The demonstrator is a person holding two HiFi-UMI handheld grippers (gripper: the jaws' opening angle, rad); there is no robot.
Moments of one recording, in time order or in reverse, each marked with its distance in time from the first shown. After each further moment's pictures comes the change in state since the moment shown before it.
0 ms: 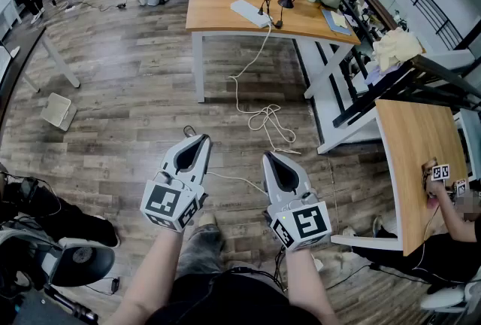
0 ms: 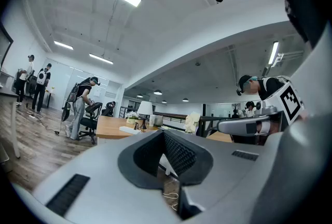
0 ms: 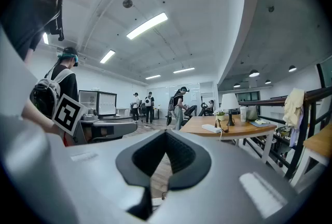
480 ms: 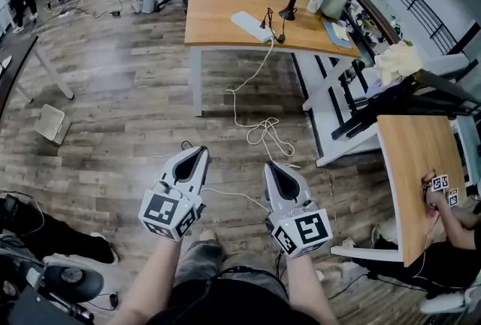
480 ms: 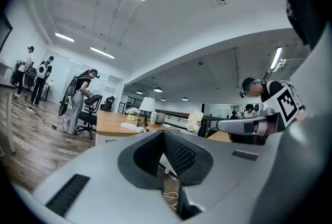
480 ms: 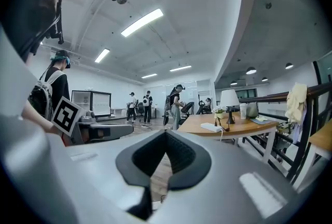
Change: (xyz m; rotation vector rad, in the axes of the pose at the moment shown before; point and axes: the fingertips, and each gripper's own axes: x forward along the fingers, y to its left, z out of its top) left arm 0.034 0.058 -0.006 -0.045 0.036 -0.023; right arm 0.063 -0.017 -0.005 0.037 0.010 -0.032
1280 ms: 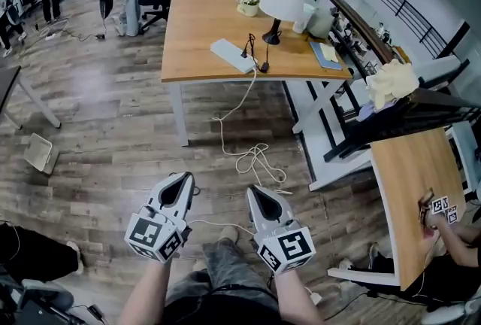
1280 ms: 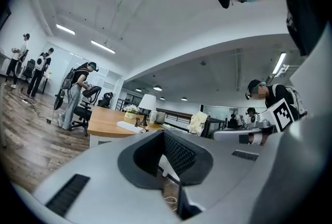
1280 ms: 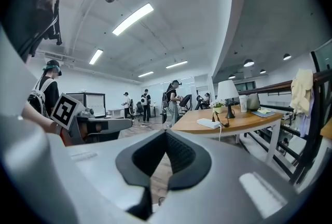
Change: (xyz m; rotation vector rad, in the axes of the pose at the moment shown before) left arm 0.083 0.035 0.000 -0.050 0.004 -0.031; right arm 0.069 -0.066 -0.023 0.061 0.020 0.002
